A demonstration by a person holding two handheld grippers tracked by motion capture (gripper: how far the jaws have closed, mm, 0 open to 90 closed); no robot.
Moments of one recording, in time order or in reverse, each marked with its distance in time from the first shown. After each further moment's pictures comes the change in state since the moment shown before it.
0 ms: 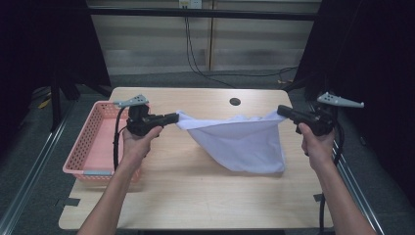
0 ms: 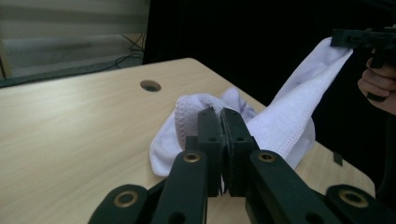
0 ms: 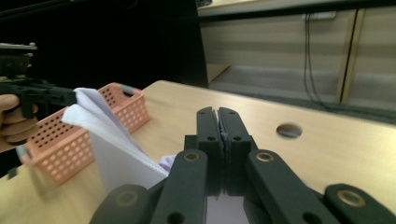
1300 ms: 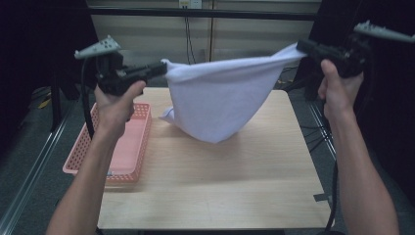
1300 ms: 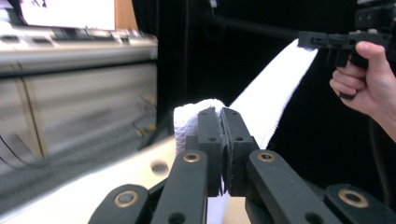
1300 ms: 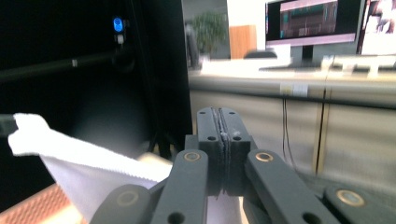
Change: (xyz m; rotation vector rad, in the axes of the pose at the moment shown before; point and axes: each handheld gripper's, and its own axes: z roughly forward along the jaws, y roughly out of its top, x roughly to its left) left arm -0.063 0.102 -0.059 -0.133 0.025 0.156; right arm 0.015 0.133 -0.020 -0.190 -0.047 -0.083
